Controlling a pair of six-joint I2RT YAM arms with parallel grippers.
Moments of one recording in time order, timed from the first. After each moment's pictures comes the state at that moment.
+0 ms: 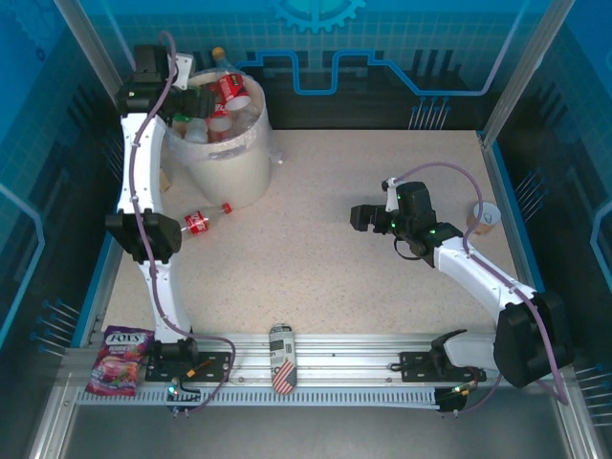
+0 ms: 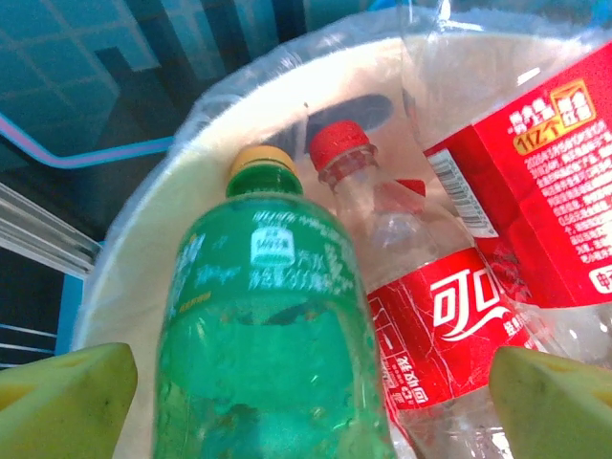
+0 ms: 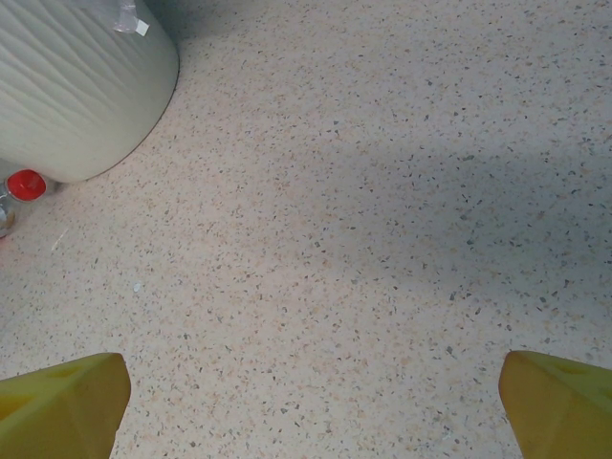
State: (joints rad) left arm 0.10 2.20 2.61 -1.08 0.08 0.17; right arm 0.35 1.27 0.82 -0.21 -0.13 0.35
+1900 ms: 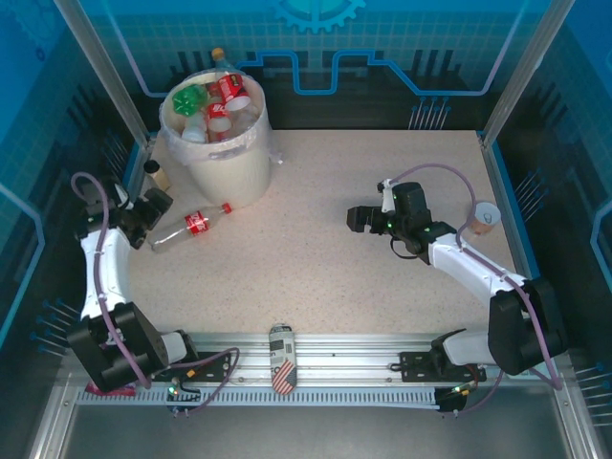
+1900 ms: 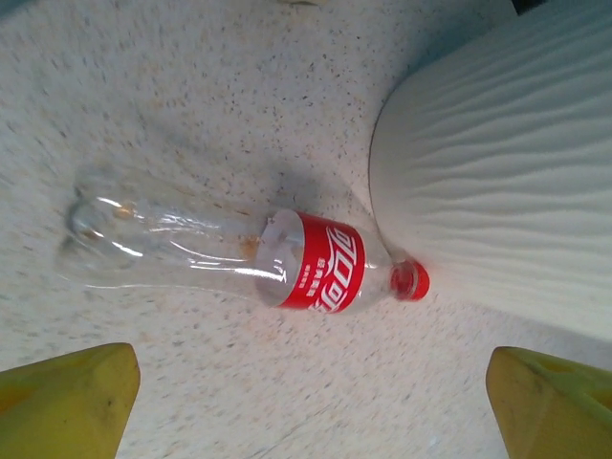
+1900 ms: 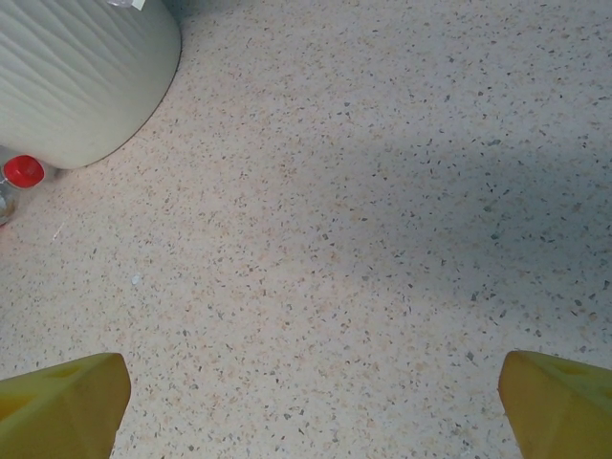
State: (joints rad) left arm 0.49 1.24 0.97 -0.64 0.32 -0.63; right arm 0.35 1.34 0.81 -0.15 -0.17 0.35
